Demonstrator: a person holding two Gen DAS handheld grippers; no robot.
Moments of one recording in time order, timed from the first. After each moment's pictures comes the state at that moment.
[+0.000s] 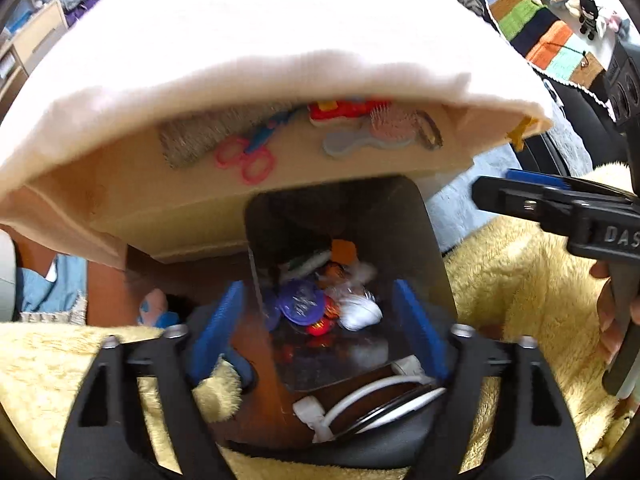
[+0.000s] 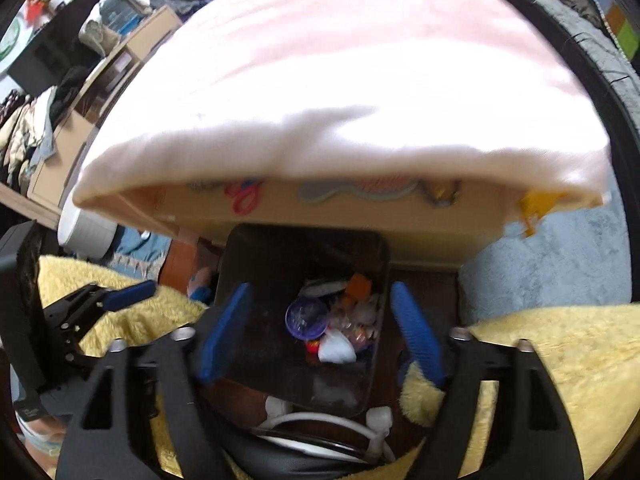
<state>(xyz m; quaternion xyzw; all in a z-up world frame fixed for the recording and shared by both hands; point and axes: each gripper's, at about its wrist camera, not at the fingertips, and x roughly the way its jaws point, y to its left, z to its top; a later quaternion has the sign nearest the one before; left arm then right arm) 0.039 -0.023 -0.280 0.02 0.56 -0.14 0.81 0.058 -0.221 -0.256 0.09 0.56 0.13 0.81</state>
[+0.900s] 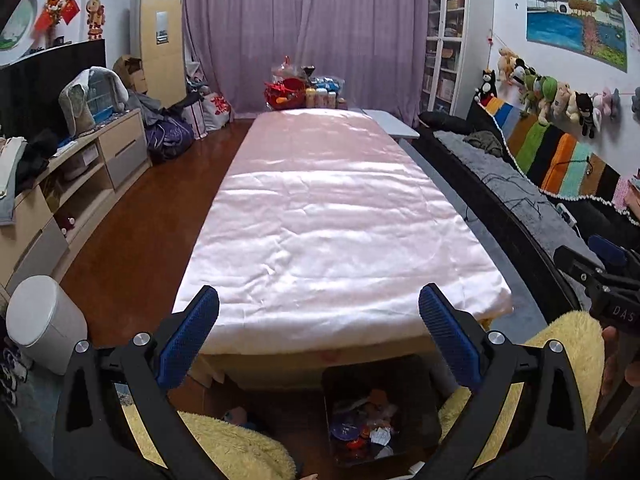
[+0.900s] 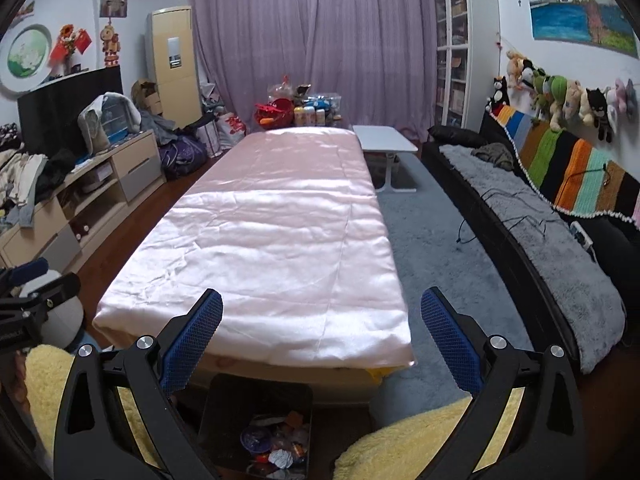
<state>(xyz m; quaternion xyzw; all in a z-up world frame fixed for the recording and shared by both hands) 0.013 0.017 -0.057 0.01 0.32 -0.06 0.95 0.002 -0.240 -0.061 0.02 0.29 0.00 0.96</state>
